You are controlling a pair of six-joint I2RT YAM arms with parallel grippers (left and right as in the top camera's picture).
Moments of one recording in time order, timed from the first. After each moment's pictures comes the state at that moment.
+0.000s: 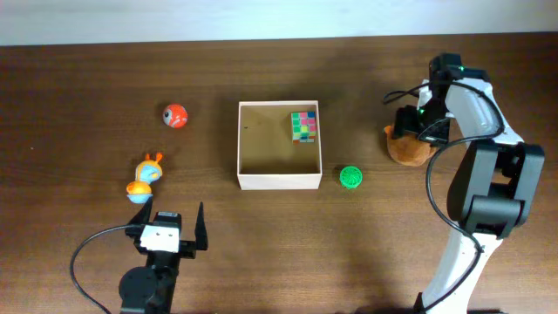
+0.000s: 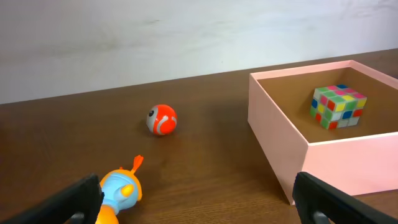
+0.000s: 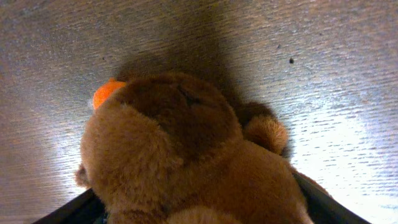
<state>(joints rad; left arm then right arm) -0.10 0.01 0.05 -0.16 -0.02 0.09 -0.15 2.21 1.76 -1.09 -0.10 0.11</state>
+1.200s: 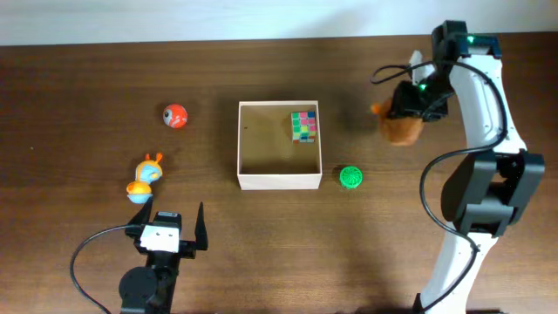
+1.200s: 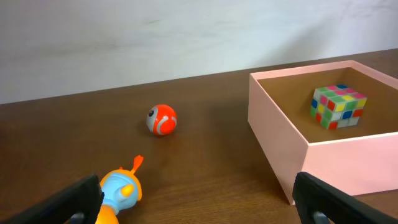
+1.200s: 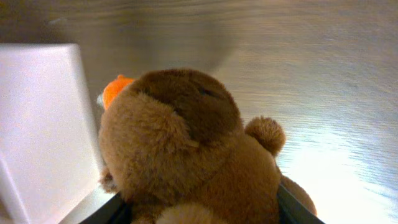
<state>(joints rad) -0.10 0.01 0.05 -0.16 -0.02 0.09 -0.09 2.21 2.11 -1.41 -0.29 -0.08</state>
